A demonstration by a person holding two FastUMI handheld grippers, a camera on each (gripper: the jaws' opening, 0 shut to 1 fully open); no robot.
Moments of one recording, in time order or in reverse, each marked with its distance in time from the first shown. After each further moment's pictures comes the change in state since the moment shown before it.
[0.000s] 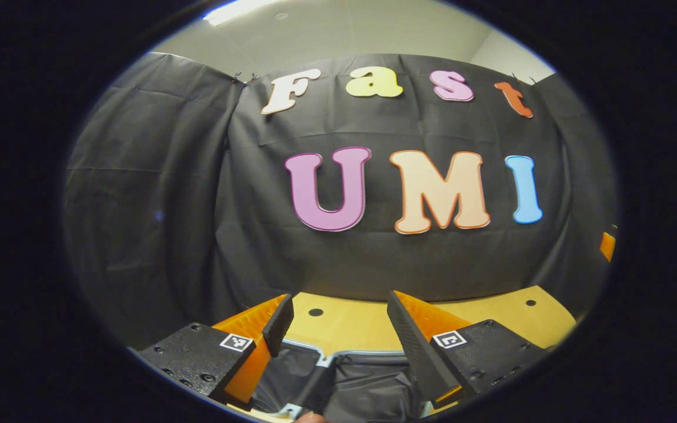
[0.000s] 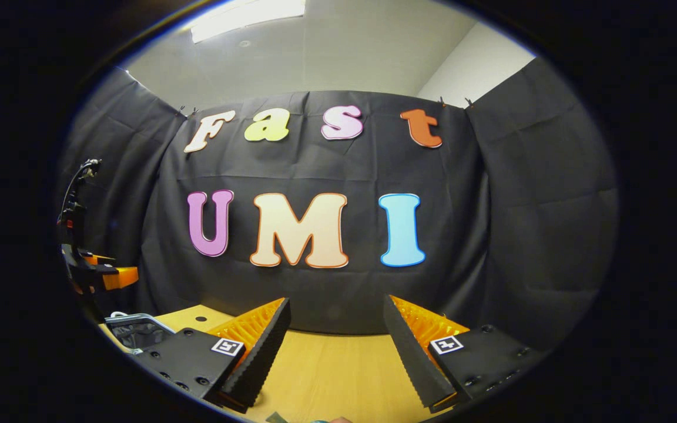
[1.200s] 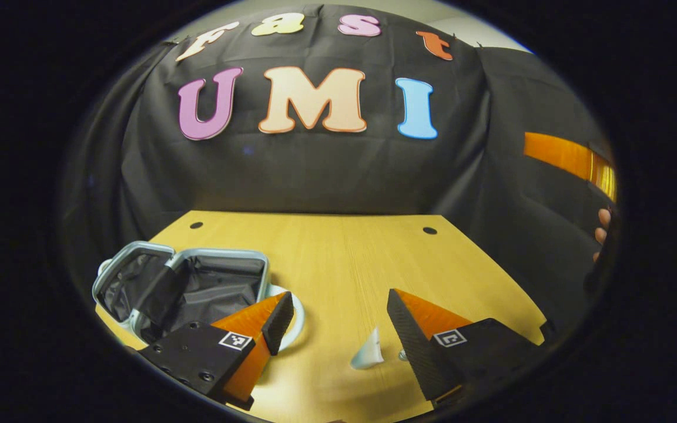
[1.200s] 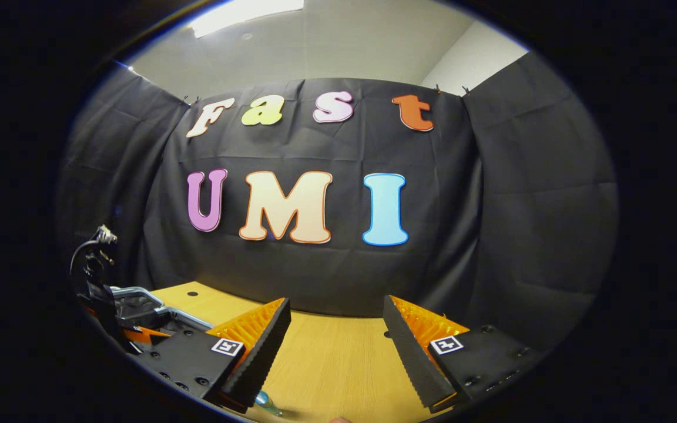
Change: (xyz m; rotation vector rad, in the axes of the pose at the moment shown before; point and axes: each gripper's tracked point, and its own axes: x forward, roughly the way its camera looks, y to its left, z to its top) left arm -0.090 -0.242 -0.189 -0.012 0.369 -0.370; right arm -0.020 -0.074 -0.062 -0.030 0.105 0.054
